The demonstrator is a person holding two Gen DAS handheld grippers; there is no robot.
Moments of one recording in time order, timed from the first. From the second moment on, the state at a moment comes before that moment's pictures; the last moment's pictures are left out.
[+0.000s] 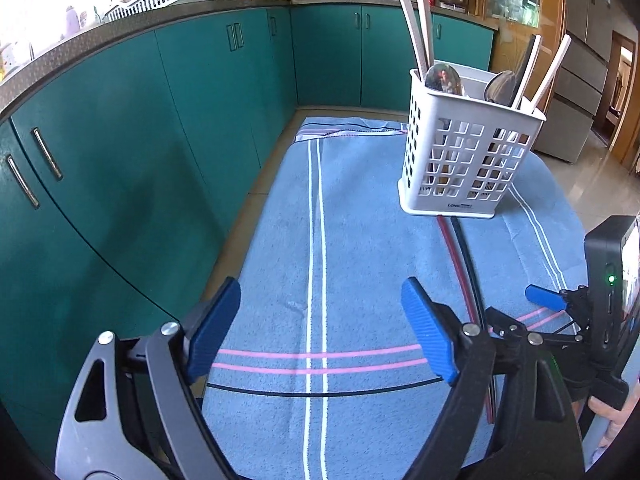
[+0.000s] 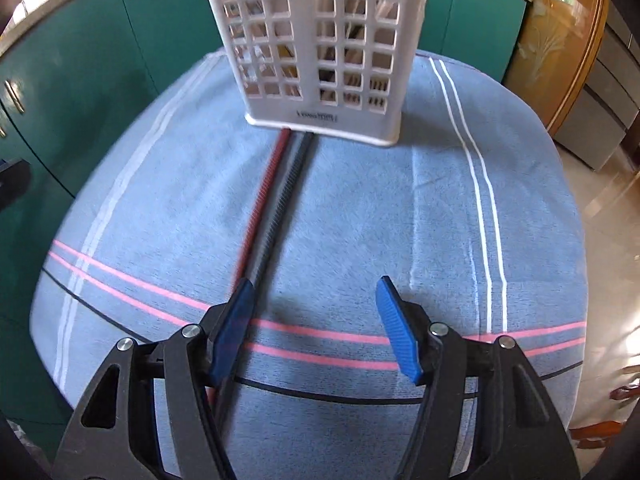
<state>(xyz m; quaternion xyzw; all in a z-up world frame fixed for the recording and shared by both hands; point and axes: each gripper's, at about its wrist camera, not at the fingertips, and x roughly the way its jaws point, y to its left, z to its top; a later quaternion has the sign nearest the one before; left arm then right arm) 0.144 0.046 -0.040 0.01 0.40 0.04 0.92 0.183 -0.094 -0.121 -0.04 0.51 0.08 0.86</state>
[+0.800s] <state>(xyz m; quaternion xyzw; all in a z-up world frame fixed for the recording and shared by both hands) 0.140 0.067 -0.057 0.00 0.43 0.07 0.90 0.179 -0.080 -0.122 -0.04 0.51 0.10 0.86</state>
